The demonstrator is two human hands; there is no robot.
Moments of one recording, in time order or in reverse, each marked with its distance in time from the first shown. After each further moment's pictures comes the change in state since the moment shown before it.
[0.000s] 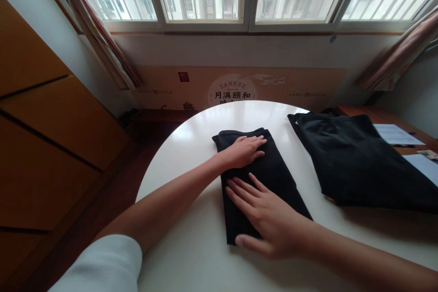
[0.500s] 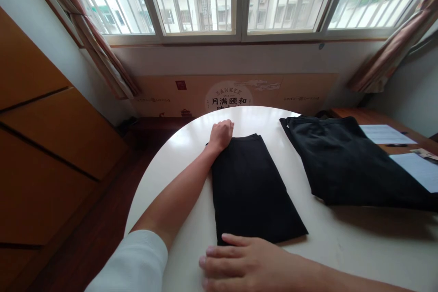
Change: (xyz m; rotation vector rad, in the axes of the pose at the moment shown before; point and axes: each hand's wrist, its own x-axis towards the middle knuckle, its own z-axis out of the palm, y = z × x) left_hand 0.041 -0.052 -0.025 0.313 0.372 -0.482; right_hand -0.019 -0.020 0.030 0.040 0.081 -0.449
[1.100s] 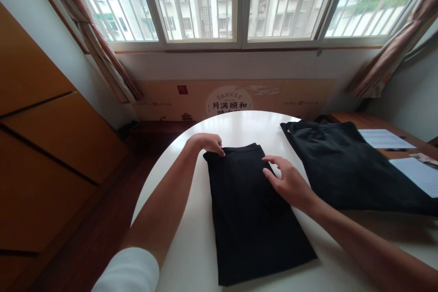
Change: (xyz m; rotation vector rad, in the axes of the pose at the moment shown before) left_hand -0.002 -0.048 -0.068 -0.124 -0.739 -0.034; right_hand -0.028 0.078 -0.065 0.092 0.748 0.962
